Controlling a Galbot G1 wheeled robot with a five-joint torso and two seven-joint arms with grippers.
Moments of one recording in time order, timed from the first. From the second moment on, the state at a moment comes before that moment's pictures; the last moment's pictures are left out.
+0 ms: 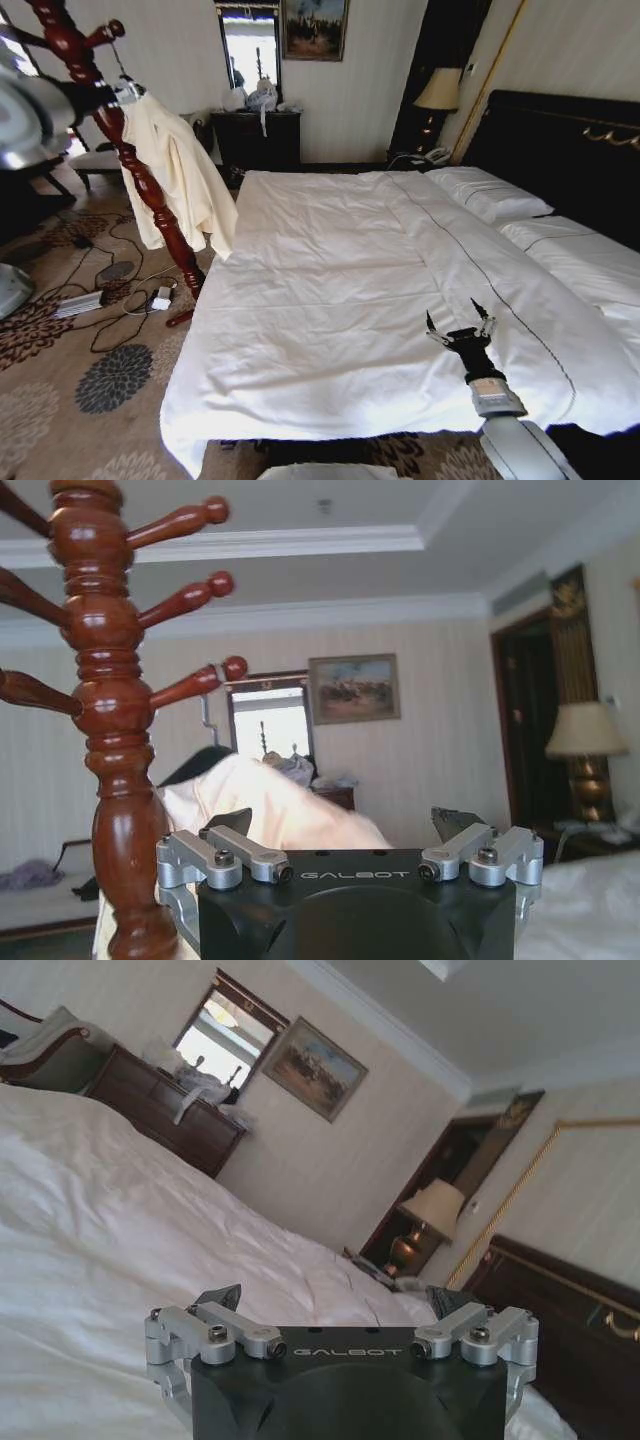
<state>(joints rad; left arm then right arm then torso) -0.26 -0.08 0.42 -1.91 -1.49 0.26 -0.30 -1.80 1.02 0.76 2.20 0.02 -0.02 0.27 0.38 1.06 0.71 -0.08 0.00</state>
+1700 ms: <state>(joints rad) -1.19 1.20 2.19 -2.33 -0.63 -0.17 -0.08 -1.84 1.21 0.73 2.26 0.12 0.11 0.17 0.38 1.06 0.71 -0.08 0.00</state>
